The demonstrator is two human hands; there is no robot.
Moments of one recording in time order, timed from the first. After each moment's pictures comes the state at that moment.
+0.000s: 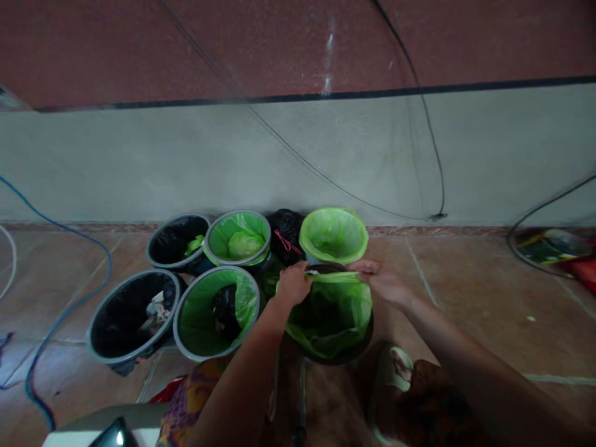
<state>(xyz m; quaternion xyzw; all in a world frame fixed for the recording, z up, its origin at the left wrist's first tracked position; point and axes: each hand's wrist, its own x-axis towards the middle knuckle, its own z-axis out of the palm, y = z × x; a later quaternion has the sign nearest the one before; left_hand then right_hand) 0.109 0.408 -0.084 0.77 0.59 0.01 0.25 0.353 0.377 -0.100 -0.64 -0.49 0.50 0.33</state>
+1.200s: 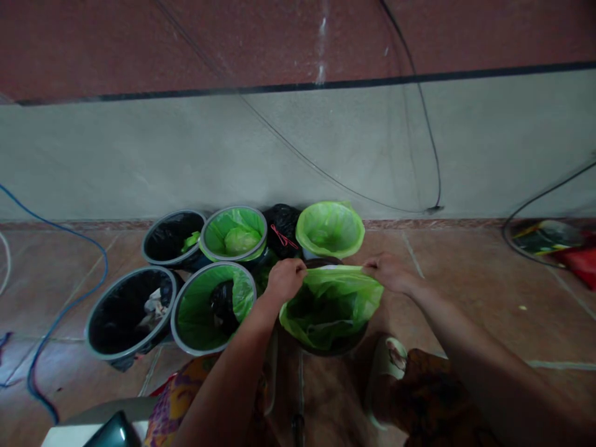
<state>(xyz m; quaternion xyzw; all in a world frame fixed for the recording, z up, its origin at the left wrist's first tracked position) 0.100 0.402 -0.055 0.78 0.57 0.06 0.26 0.372 0.376 -0.051 -0.69 -0.64 0.34 0.06</state>
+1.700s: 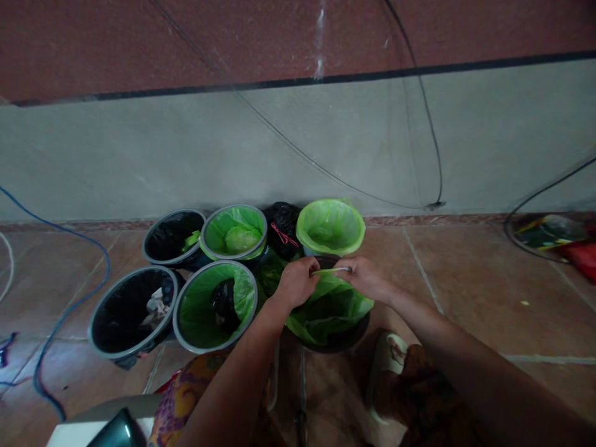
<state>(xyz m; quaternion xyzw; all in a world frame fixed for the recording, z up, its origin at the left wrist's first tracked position) 0.116 0.389 -0.056 0.80 0.51 0.13 0.29 0.322 0.369 -0.077 -0.59 -0.69 0.36 0.20</state>
